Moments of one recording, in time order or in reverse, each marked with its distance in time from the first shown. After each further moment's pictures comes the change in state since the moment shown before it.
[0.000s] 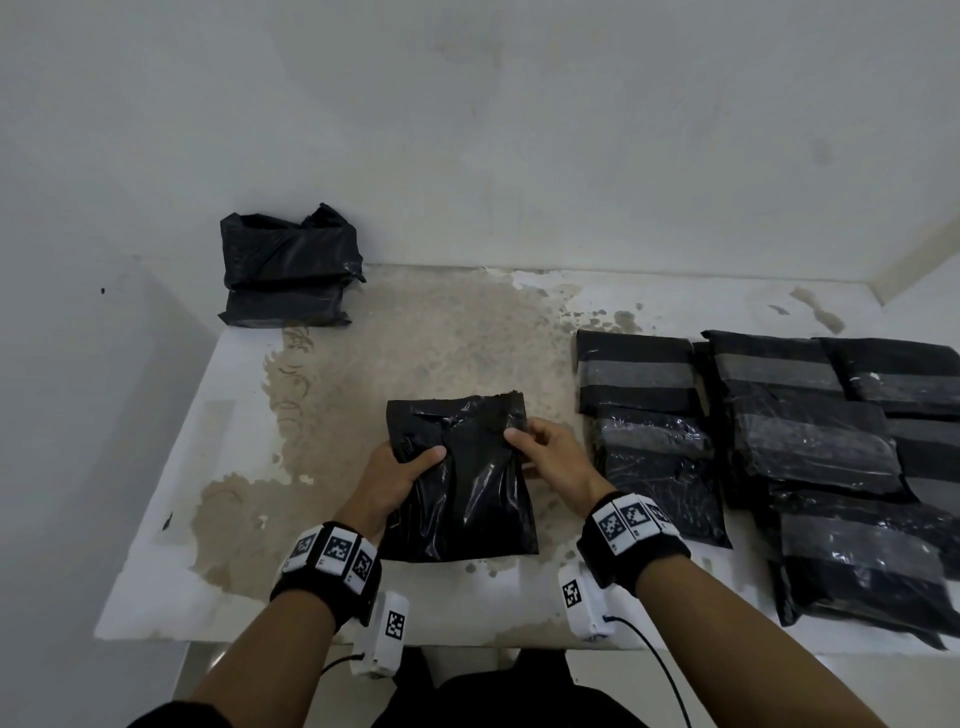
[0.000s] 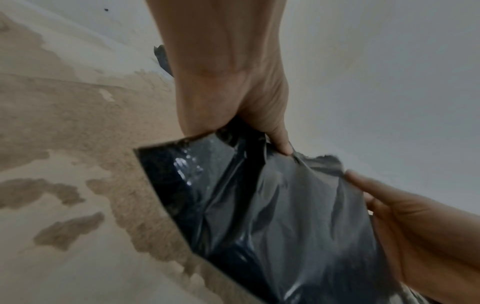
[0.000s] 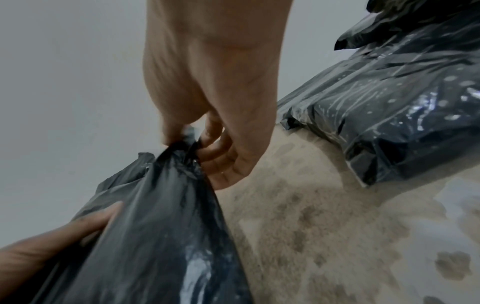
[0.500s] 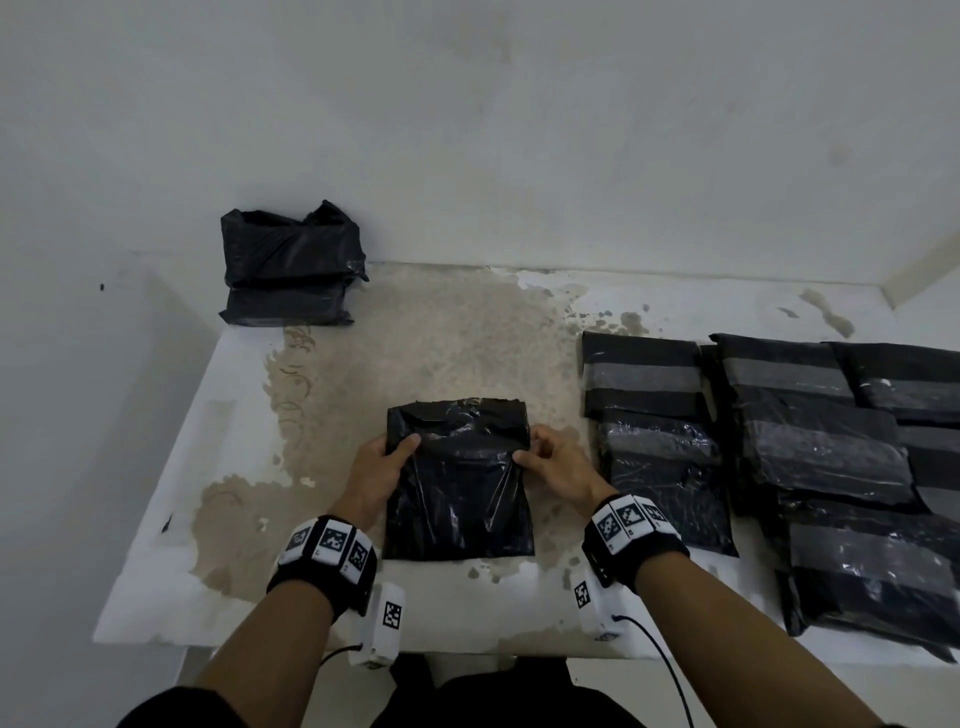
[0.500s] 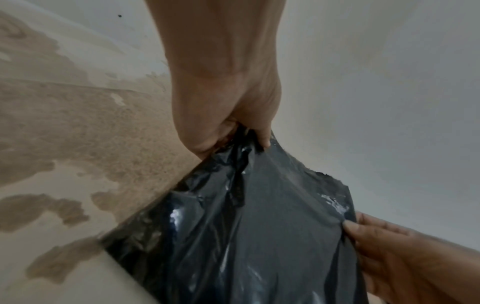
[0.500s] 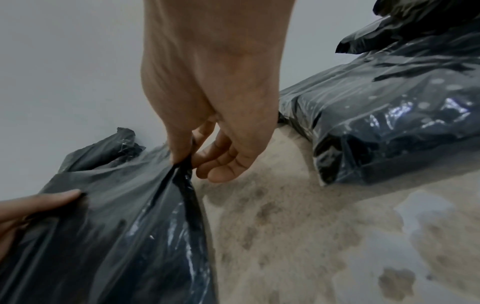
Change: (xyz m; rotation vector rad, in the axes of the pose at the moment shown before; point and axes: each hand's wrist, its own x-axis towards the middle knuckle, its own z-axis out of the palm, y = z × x) left_hand 0.023 -0.007 -0.020 0.056 0.077 -0.011; right_hand 0.027 0.027 -0.015 -0.358 0.000 -0.058
